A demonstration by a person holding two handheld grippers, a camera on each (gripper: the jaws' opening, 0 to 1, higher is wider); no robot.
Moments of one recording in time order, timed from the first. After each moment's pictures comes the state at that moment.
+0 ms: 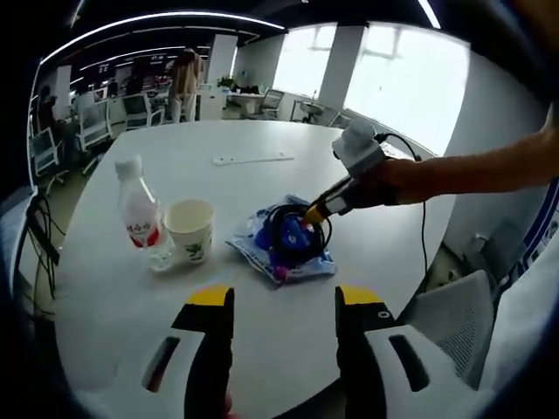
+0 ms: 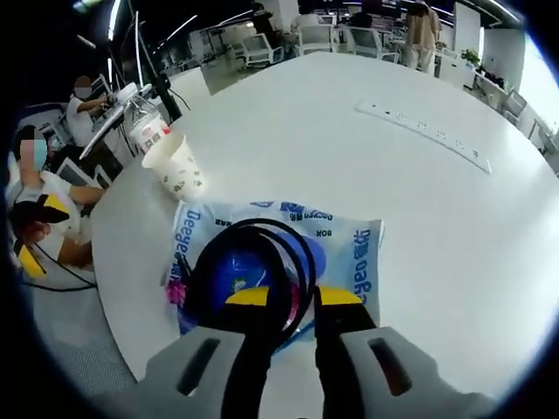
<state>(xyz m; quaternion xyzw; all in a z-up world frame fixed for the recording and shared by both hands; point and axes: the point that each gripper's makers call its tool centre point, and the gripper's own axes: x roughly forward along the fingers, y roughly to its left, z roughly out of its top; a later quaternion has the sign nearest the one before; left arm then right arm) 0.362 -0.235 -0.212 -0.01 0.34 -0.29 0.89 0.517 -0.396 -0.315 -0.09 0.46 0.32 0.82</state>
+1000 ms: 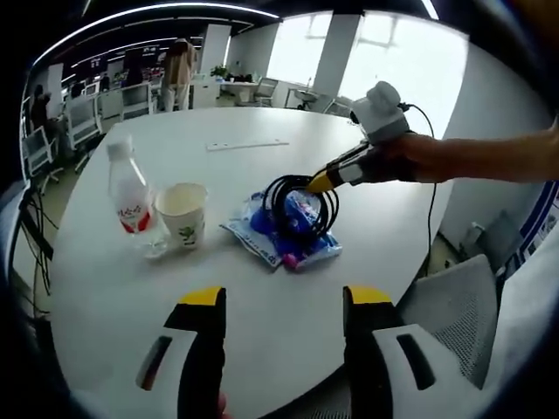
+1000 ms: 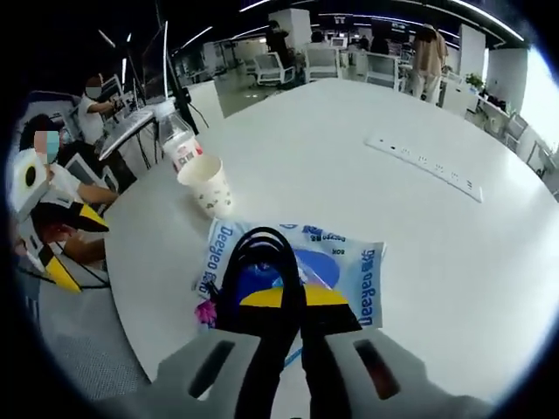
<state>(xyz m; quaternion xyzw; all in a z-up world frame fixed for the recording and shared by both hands) 0.357 -0.236 -0.228 0.00 0.35 -0.31 0.88 0.492 -0.382 -0.266 -0.10 0.40 0.34 0.85</state>
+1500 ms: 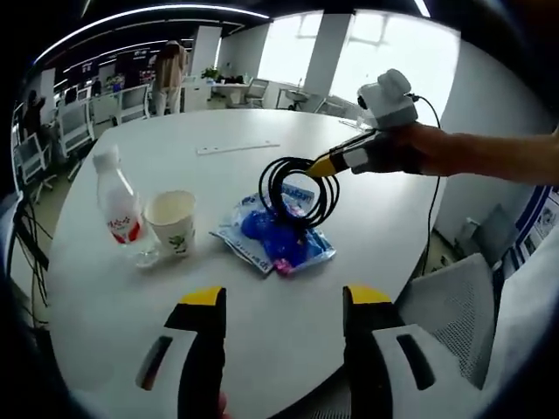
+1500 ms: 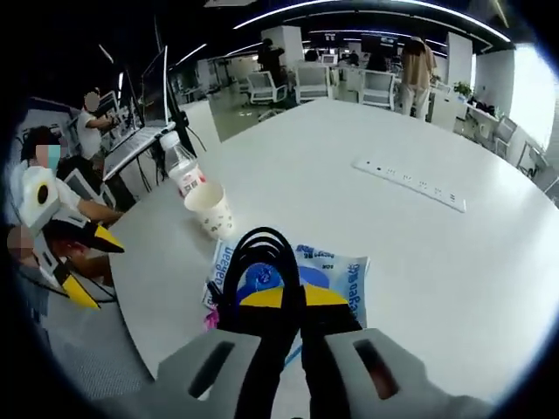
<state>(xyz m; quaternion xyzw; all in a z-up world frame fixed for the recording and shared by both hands) 0.357 -0.248 -0.222 0.01 0.35 -0.33 0.88 0.494 -0.394 -0.224 -0.08 0.36 0.33 0.87</state>
